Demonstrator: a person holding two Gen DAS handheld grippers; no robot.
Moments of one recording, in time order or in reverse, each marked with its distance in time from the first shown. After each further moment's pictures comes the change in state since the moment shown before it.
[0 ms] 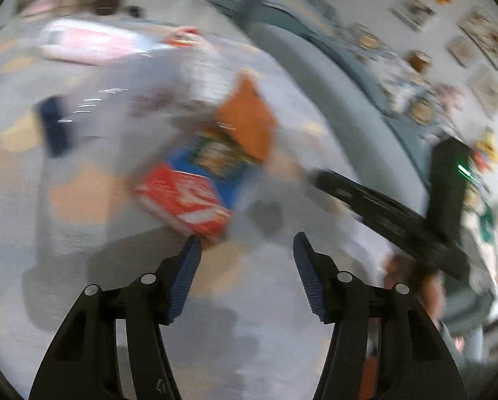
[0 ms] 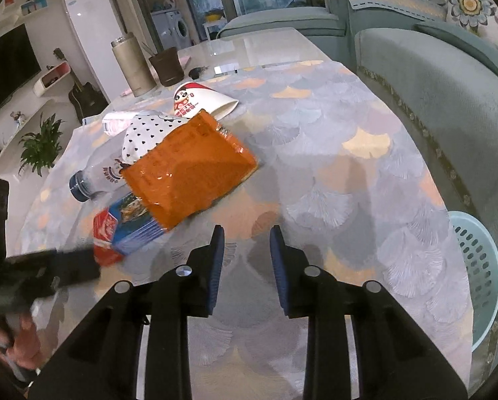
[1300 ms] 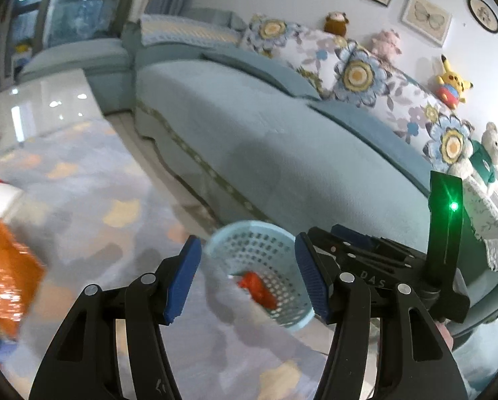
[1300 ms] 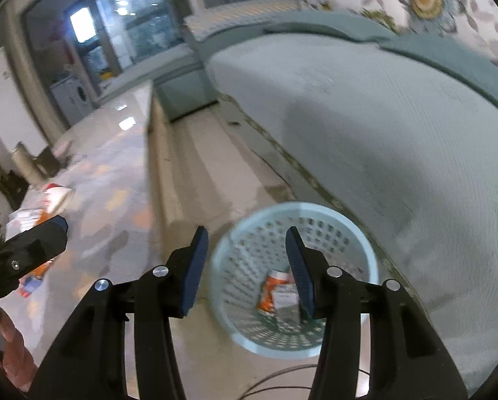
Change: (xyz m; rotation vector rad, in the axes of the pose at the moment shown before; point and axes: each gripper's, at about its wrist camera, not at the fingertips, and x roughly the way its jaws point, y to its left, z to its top) left arm 0.102 -0.241 0.046 0.342 -0.131 -0.003; right arm -0.138 -0.226 -0.030 0.323 -0.155 -0.288
